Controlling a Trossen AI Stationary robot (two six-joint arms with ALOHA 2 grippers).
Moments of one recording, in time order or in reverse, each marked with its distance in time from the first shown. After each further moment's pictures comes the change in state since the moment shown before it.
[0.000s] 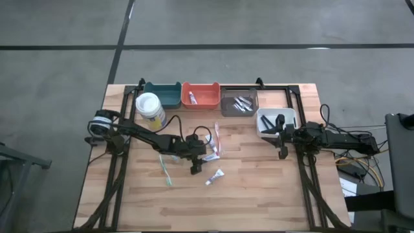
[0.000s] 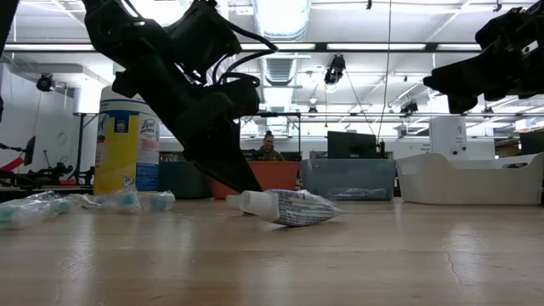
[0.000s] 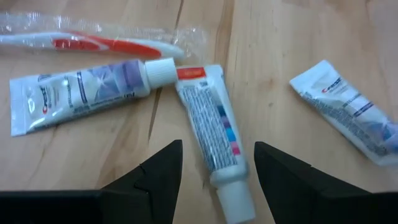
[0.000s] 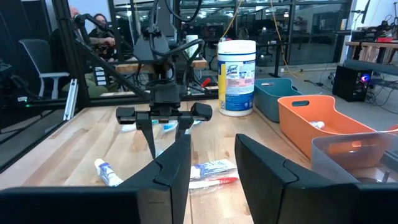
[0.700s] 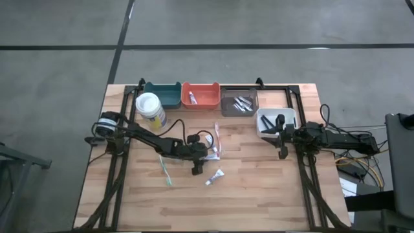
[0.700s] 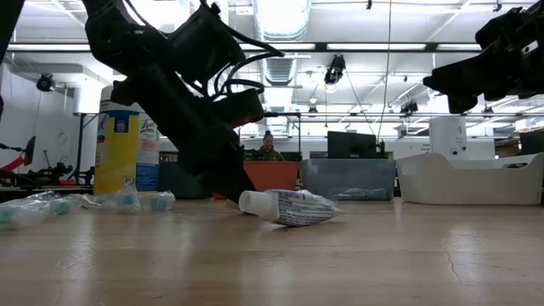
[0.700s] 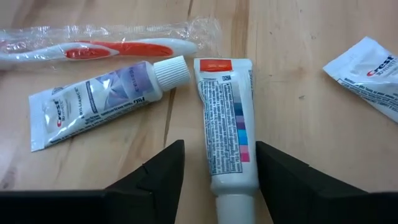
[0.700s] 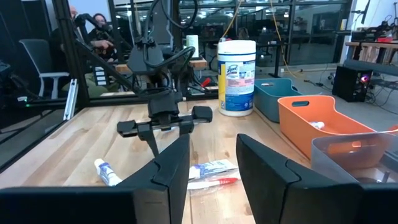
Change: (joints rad) left arm -0.021 0.072 0.016 0.033 -0.130 0.102; right arm 0.000 0.000 0.000 0.000 0.000 -0.002
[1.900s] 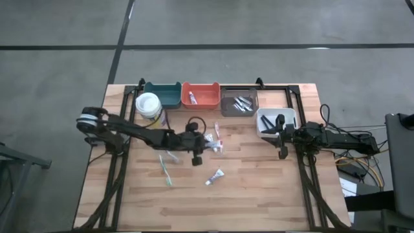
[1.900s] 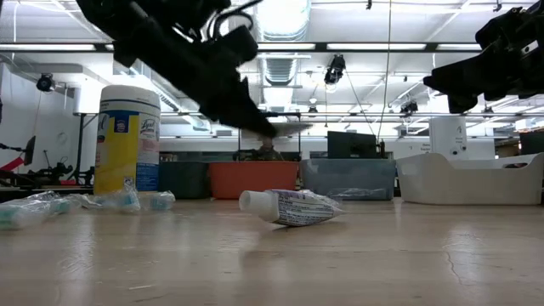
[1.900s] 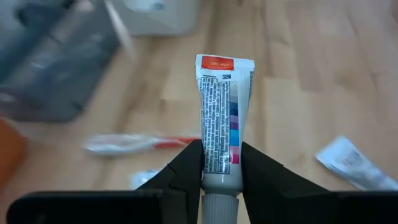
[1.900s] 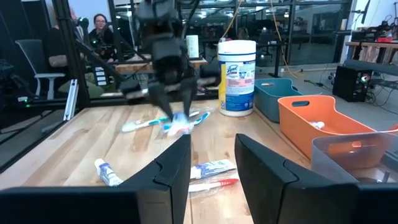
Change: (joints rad) left arm 0.043 -0.237 -0.009 0.003 -0.053 0.119; right arm 0.000 0.000 0.000 0.000 0.000 0.002
